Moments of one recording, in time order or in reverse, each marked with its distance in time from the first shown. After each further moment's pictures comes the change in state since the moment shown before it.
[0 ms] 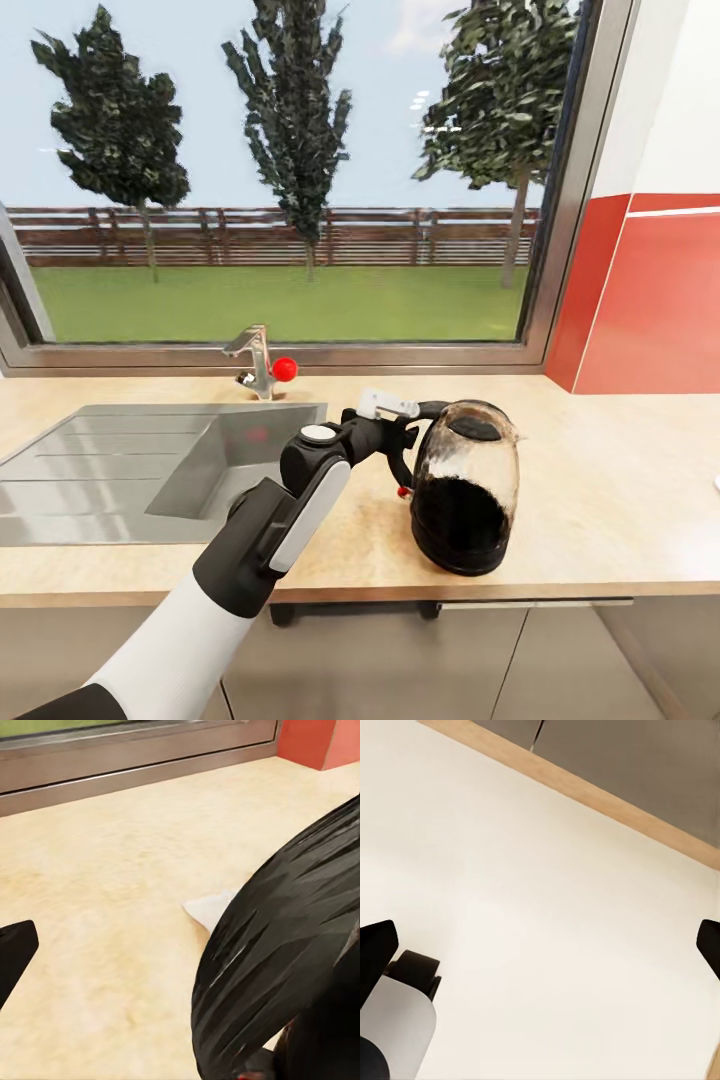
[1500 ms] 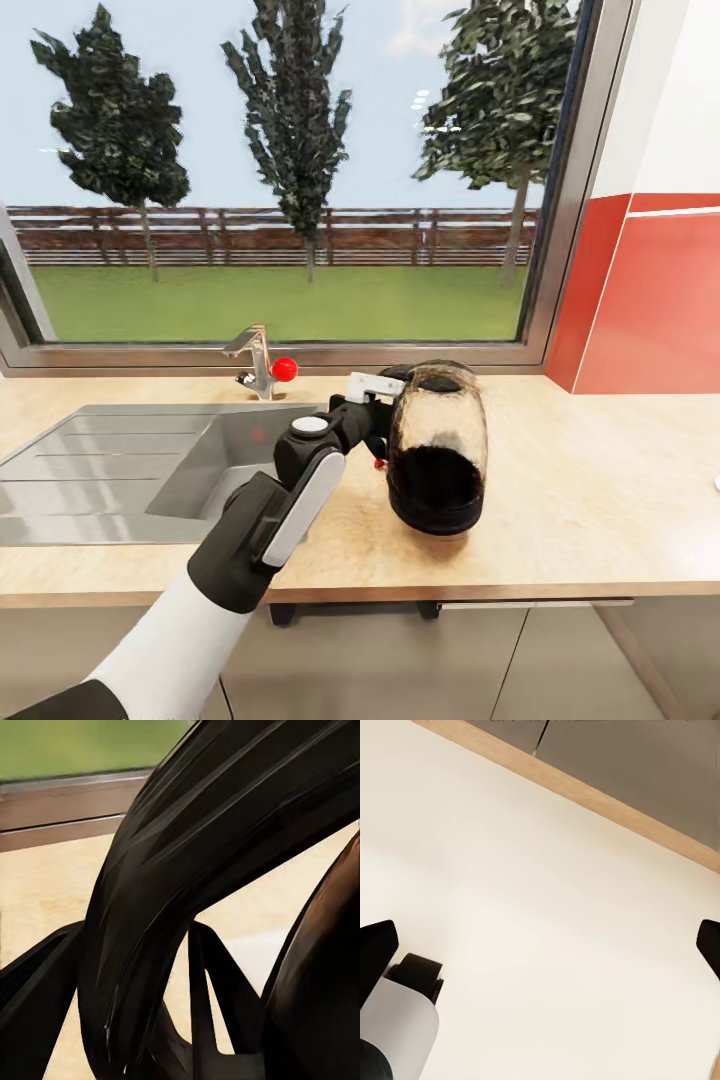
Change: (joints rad) left arm -0.012 0.000 0.017 -0.044 0.043 -0.039 0.132; right arm 0.000 0.004 0.001 -0.004 0.000 0.000 0.000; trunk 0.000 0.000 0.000
